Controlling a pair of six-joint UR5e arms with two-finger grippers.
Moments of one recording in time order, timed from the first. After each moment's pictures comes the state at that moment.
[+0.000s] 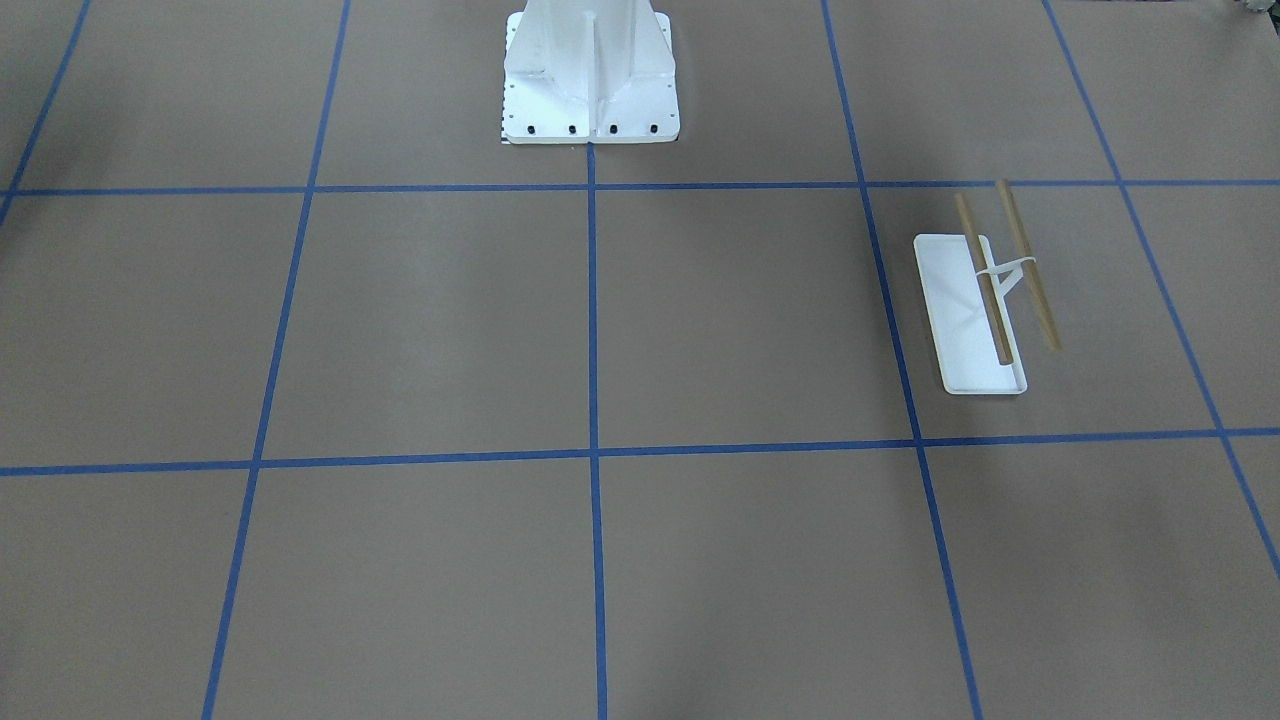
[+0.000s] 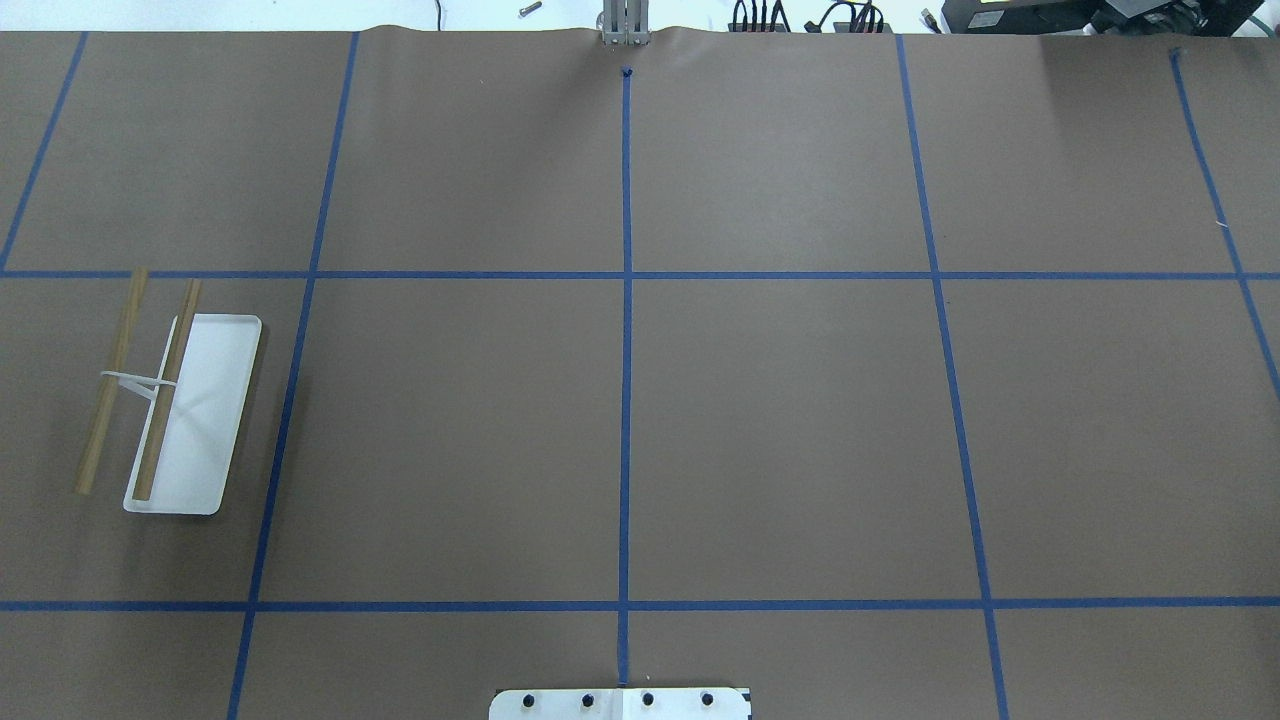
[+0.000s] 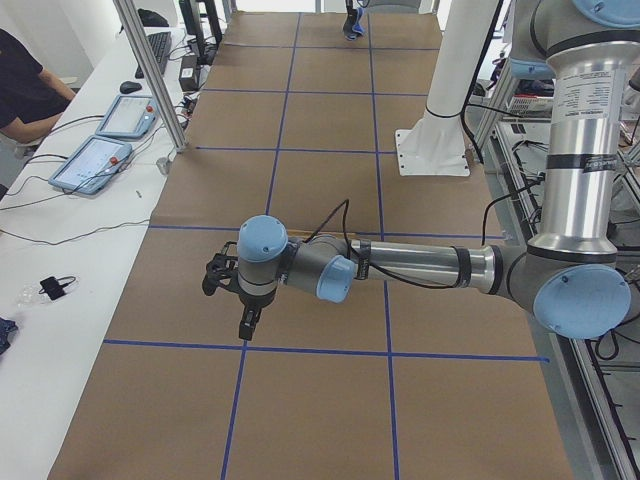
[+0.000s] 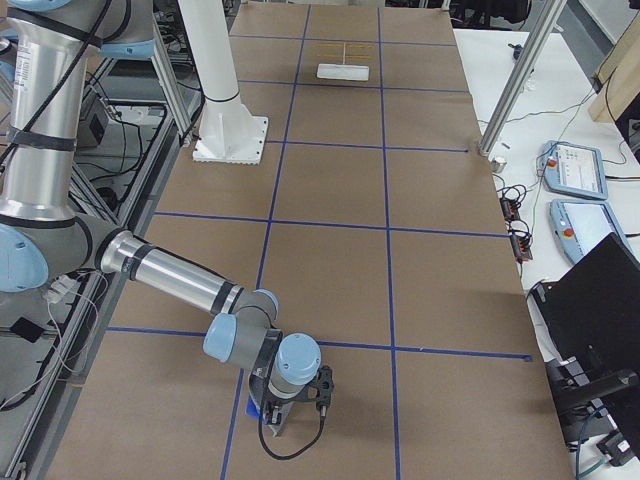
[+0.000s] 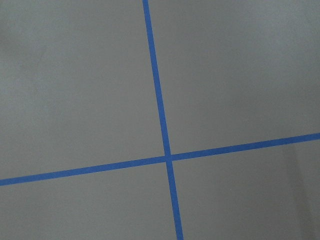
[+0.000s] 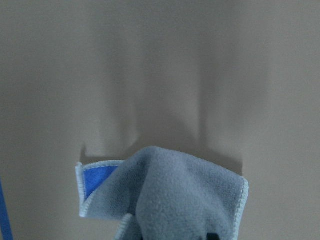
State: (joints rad) left arm -1.53 -1.57 -1.62 -1.85 -2.32 -0.10; right arm 1.61 -1.81 1.43 -1.52 2.29 -0.22
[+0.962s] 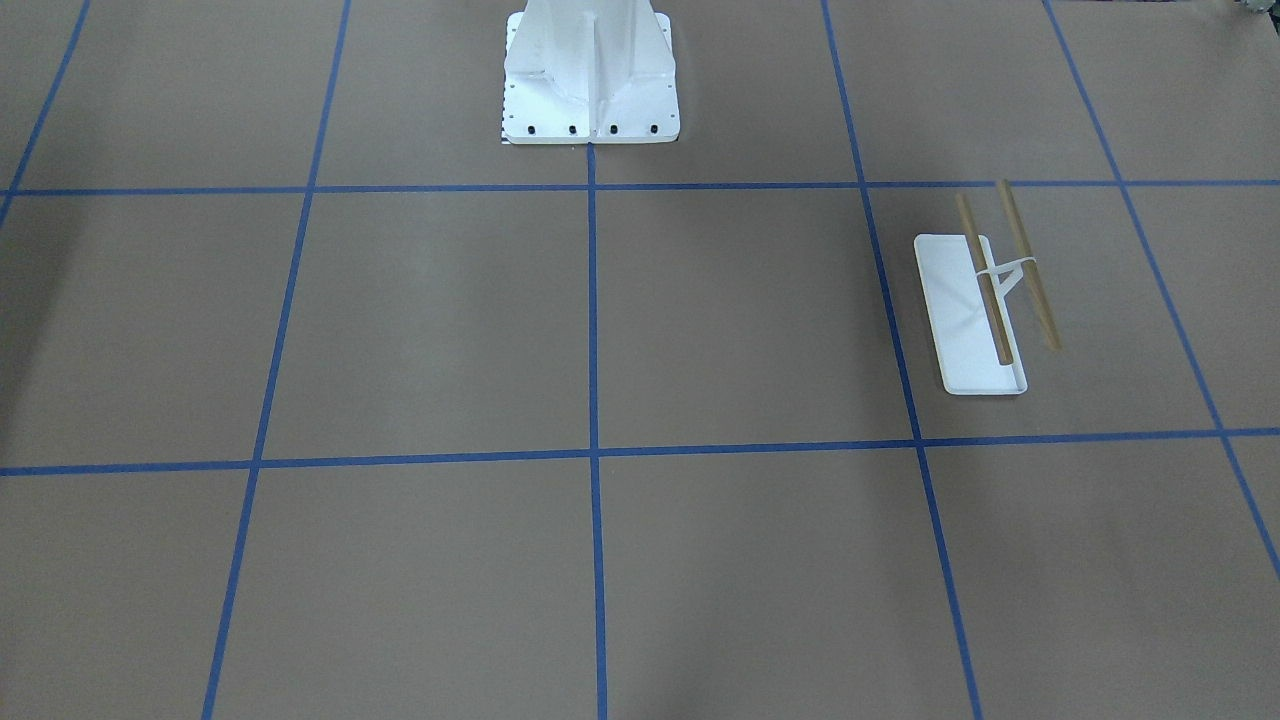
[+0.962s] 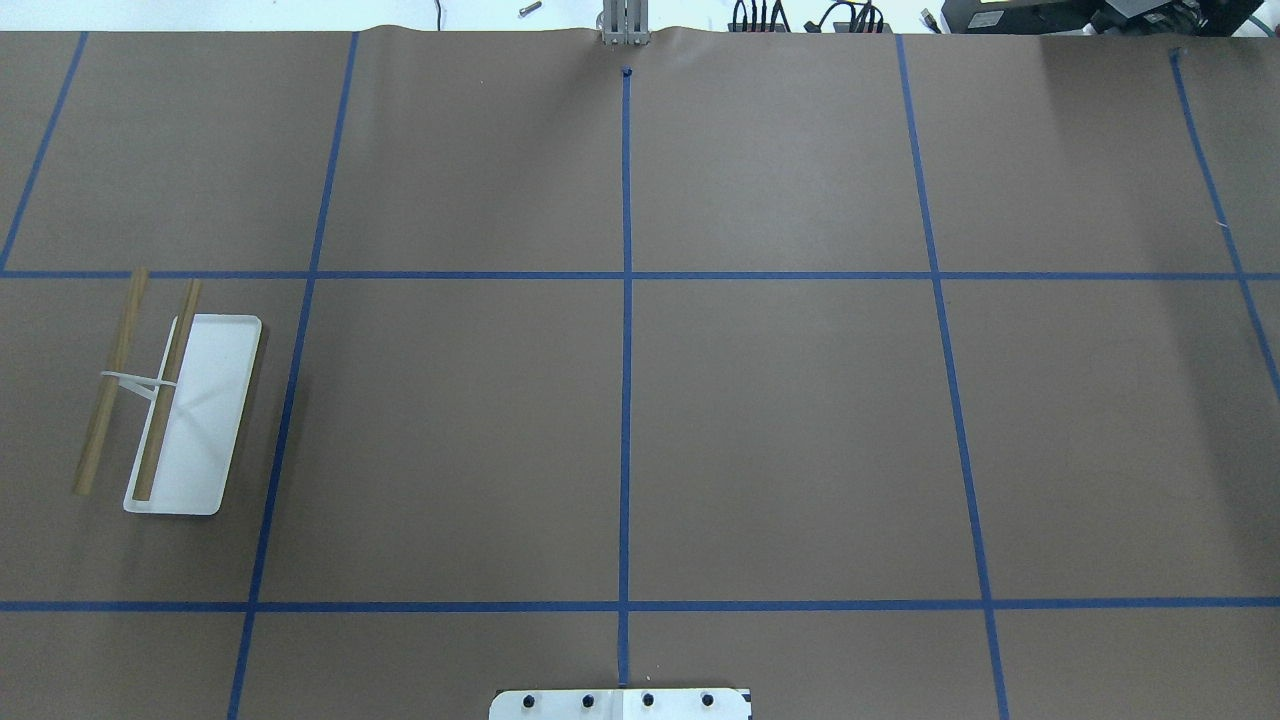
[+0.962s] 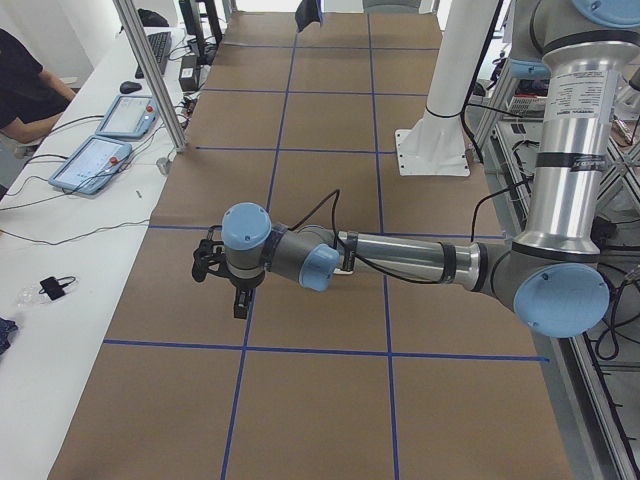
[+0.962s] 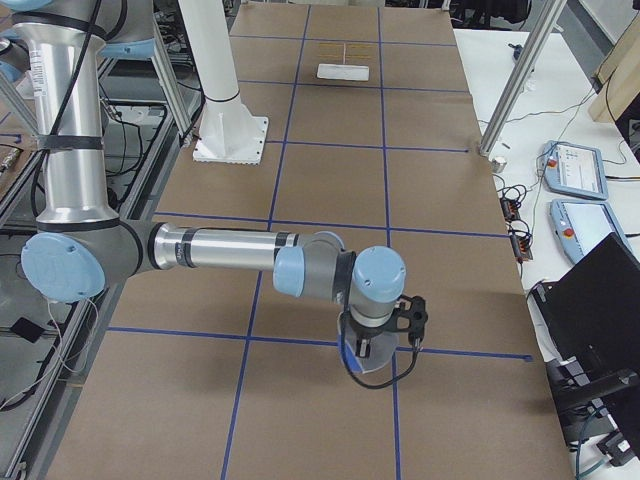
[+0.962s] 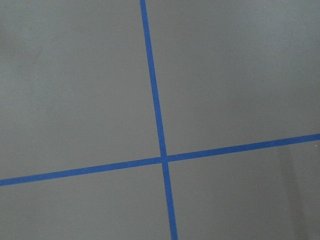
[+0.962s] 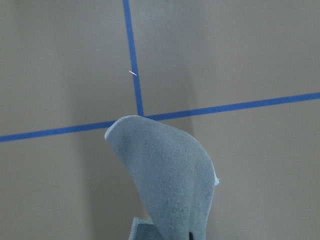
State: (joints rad) left arm -1.52 -1.66 -1.60 -1.84 -2.44 -0.34; right arm 1.68 -1.49 1.61 -1.71 2.40 0.07
